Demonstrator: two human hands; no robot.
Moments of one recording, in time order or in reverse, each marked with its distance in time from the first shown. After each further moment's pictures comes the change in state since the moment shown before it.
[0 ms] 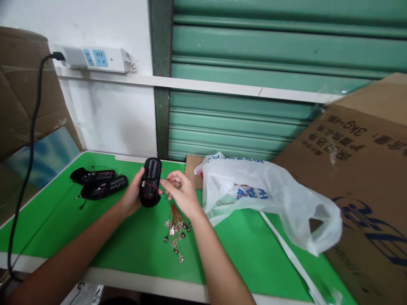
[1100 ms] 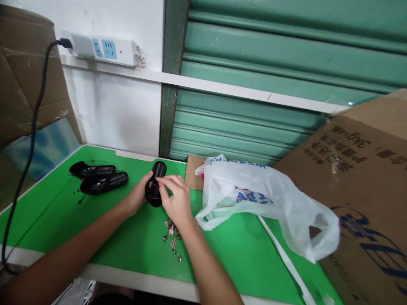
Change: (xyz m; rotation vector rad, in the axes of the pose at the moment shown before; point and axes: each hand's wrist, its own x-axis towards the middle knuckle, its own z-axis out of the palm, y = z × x) left_hand 0.011 -0.022 -0.007 0.119 0.148 0.067; right_hand -0.013 0.000 0.022 -0.784 0.135 -0.642
